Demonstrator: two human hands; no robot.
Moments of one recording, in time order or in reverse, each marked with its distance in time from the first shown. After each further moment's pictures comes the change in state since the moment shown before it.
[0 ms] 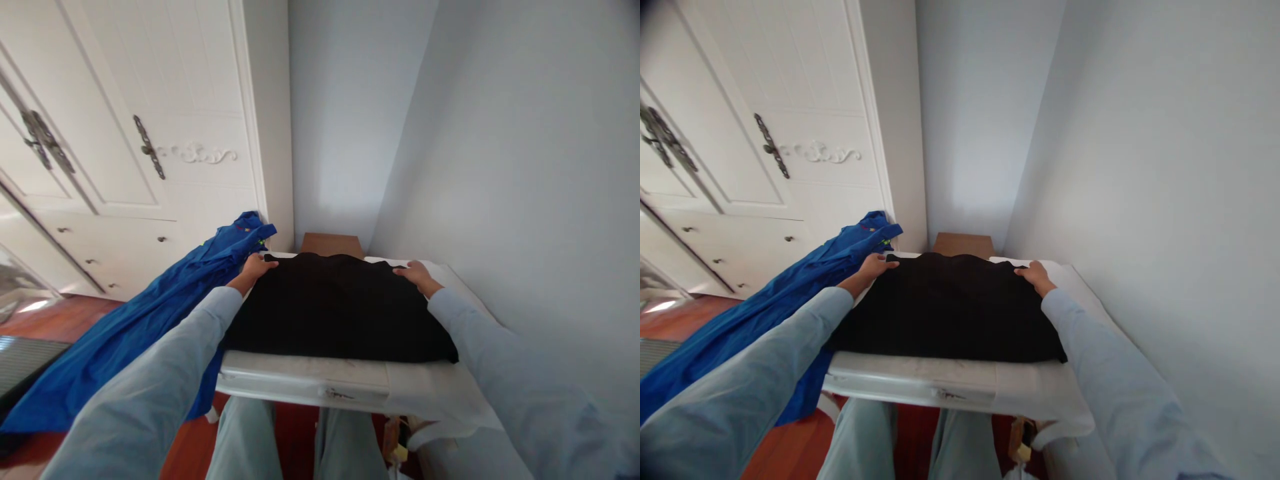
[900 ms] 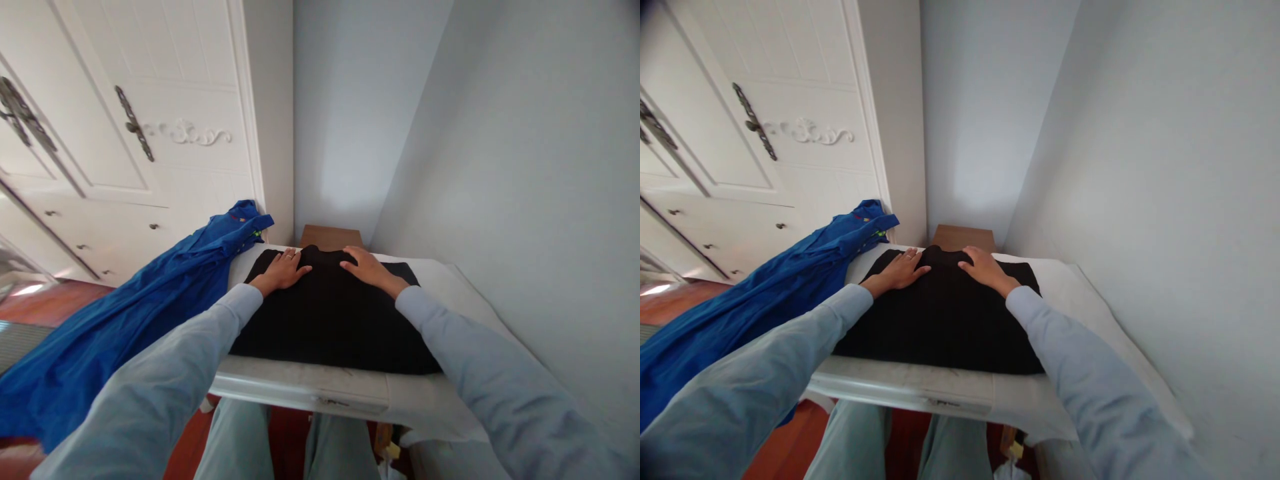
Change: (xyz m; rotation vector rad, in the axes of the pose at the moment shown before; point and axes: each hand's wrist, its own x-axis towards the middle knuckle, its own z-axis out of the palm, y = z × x) left_hand -0.021 0.007 0.070 0.778 -0.334 0.695; right_hand -0.032 -0.065 0.095 -0.382 -0.305 -0.926
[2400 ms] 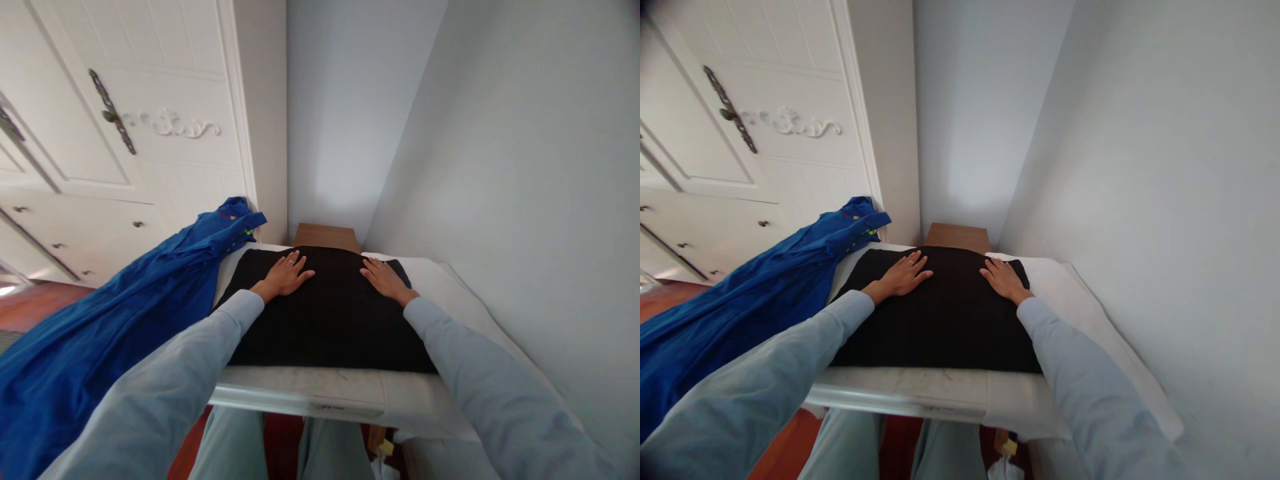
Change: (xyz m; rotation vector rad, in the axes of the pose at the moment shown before) left_hand 0.009 0.010 0.027 -0.048 -0.035 0.065; right_hand -0.048 0.069 0.012 -0.193 -0.164 0.226
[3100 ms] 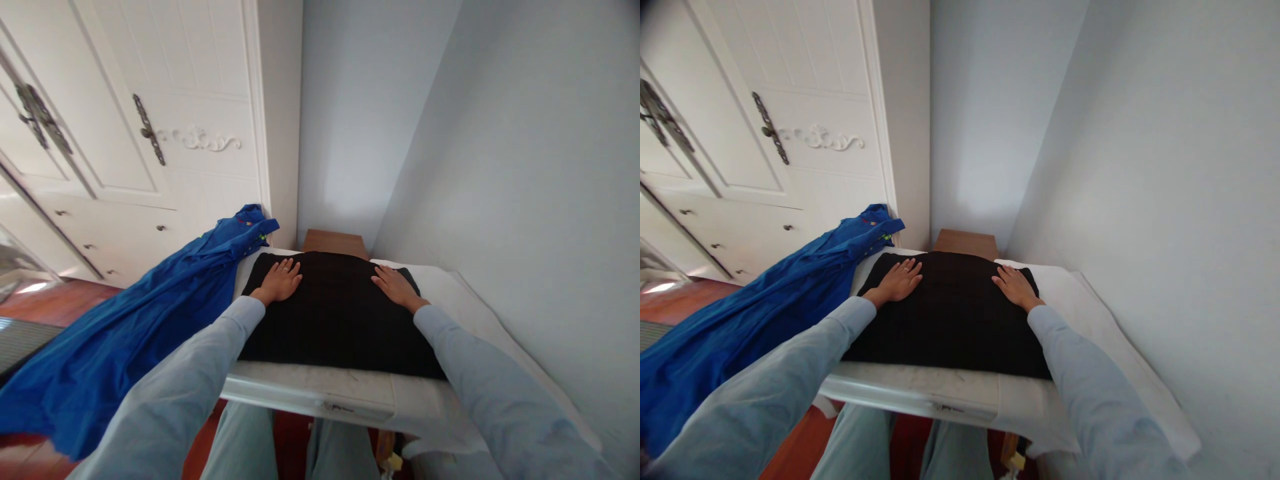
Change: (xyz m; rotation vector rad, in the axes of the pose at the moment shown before) left_hand -0.033 -0.024 -0.009 0.112 -0.008 -0.133; right_hand -0.002 0.017 0.008 -0.031 0.012 0.008
